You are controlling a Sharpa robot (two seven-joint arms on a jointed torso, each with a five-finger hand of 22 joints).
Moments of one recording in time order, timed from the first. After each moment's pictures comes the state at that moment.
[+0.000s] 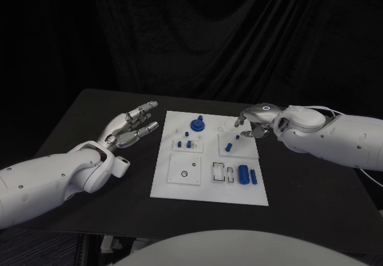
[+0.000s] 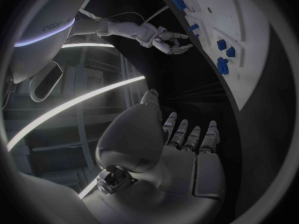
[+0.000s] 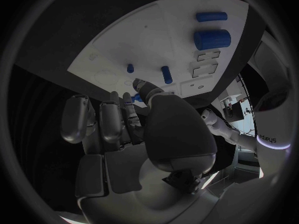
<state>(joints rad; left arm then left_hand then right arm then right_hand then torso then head) 1.12 -0.89 -0.21 1.43 -0.49 -0.33 0.68 1.40 0.13 -0.23 0.29 0.45 0.35 -0.02 0.04 0.04 0.10 0.07 0.19 0.03 0.02 0.17 0.00 0.00 0.16 0.05 0.28 0.03 0.23 1.24 -0.83 -0.25 1.28 -1.68 -0.27 0.04 1.33 -0.08 0.33 0.07 0.29 0.83 0.10 0.08 0.20 0.66 0.14 0.45 0.42 1.40 0.05 1.33 1.19 0.07 1.38 0.15 1.25 1.31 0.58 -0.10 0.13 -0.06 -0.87</state>
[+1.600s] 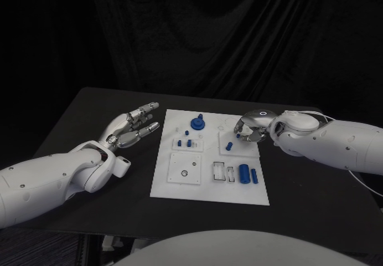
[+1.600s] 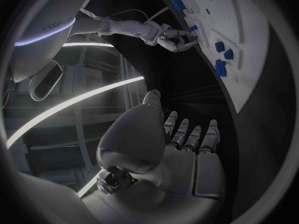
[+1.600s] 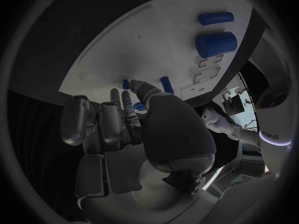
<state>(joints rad) 1.12 -0.88 -0.21 1.43 -0.48 -0.32 0.68 1.44 0.14 -0.23 0.29 0.48 0.37 -0.01 0.04 0.04 0.11 0.10 0.20 0.03 0.03 0.18 0.00 0.01 0.16 0.06 0.29 0.03 0.25 1.20 -0.78 -0.25 1.20 -1.61 -0.27 0.09 1.36 -0.07 0.36 0.05 0.37 0.88 0.13 0.08 0.23 0.80 0.13 0.37 0.28 1.41 0.05 1.34 1.19 0.07 1.40 0.15 1.26 1.31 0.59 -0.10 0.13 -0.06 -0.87</state>
